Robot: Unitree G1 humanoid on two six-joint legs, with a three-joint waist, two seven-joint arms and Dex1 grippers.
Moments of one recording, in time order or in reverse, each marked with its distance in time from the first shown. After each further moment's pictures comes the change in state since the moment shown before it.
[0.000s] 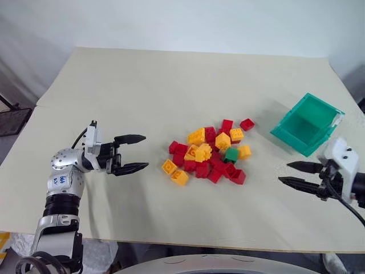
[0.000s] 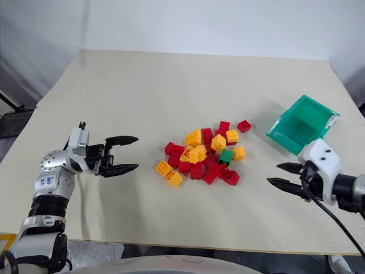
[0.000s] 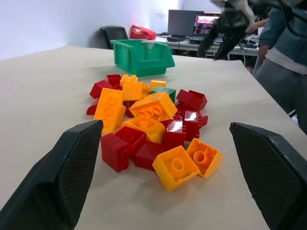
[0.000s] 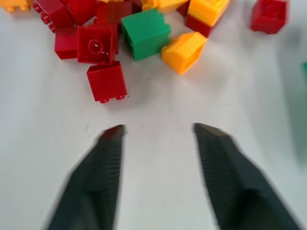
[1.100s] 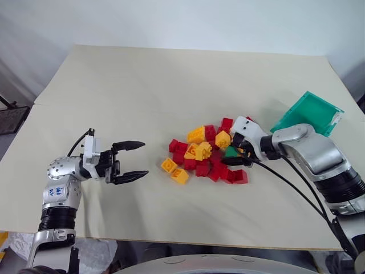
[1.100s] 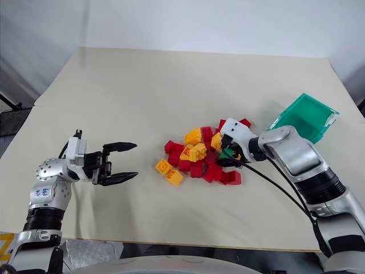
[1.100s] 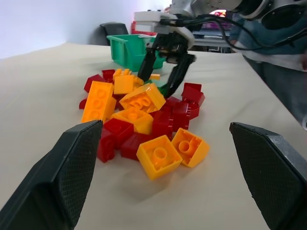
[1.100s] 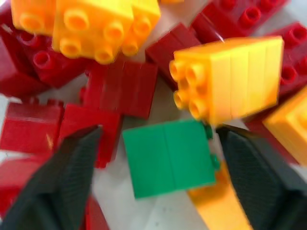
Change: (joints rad) left arm 0.131 0.001 0.020 -0.176 -0.006 0.009 0.061; right arm -0.915 0.267 0.915 0.424 -0.331 0.159 -0.044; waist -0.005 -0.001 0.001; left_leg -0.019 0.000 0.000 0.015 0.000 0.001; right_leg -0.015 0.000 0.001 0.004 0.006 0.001
